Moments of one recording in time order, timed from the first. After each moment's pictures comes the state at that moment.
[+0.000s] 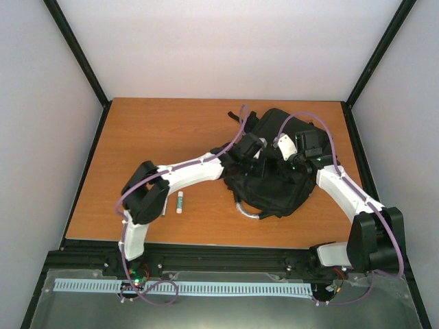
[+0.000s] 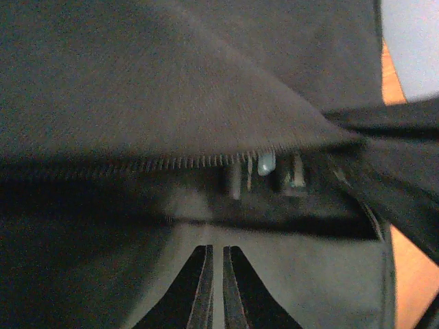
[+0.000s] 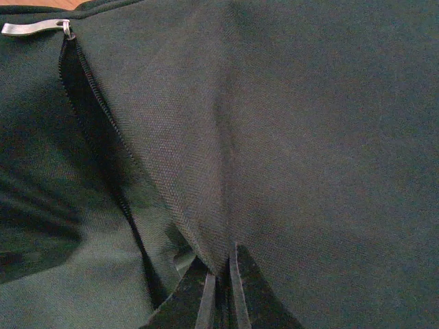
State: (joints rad) left arm -0.92 2.06 1.61 -0.36 0.11 -0.67; right arm 0.22 1.34 0.90 -0.44 -0.20 -0.40
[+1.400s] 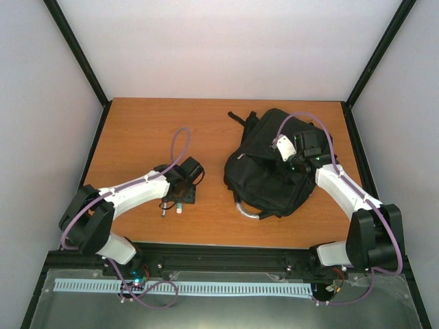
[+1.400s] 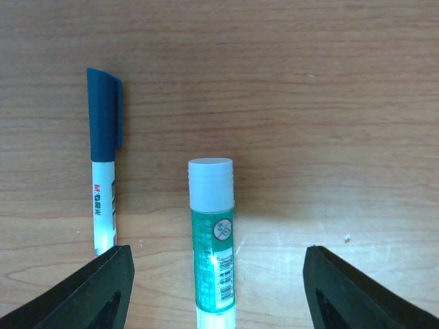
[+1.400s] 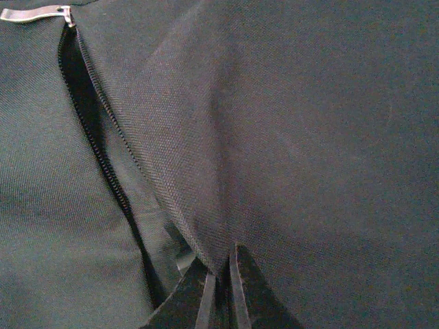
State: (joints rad) left arm -0.69 1.48 0.90 -0.80 -0.26 -0.66; right arm 0.22 1.36 0.90 -0.45 -0.20 -0.42
